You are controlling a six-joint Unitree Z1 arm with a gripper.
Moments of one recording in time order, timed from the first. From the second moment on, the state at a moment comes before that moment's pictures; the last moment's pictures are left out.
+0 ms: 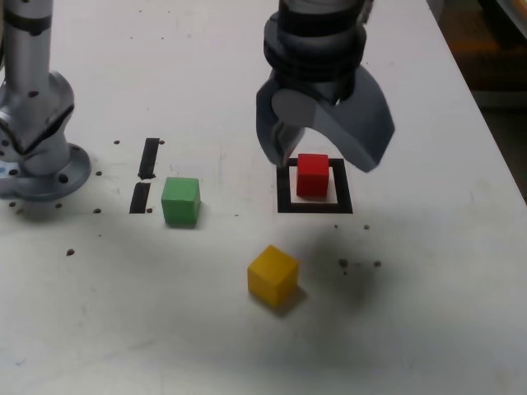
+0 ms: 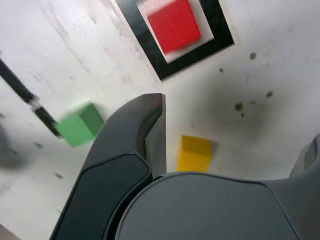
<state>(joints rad) -0.37 1.93 -1.71 1.41 0.12 0.15</state>
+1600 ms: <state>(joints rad) -0.63 2.12 -1.57 1.23 0.07 0.06</state>
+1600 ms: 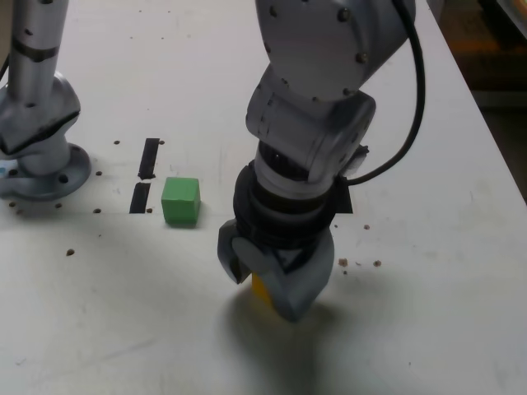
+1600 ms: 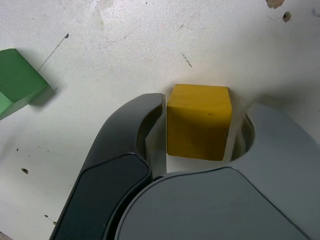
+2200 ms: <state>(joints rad) -0.58 2.06 -1.66 1.40 0.07 0.00</state>
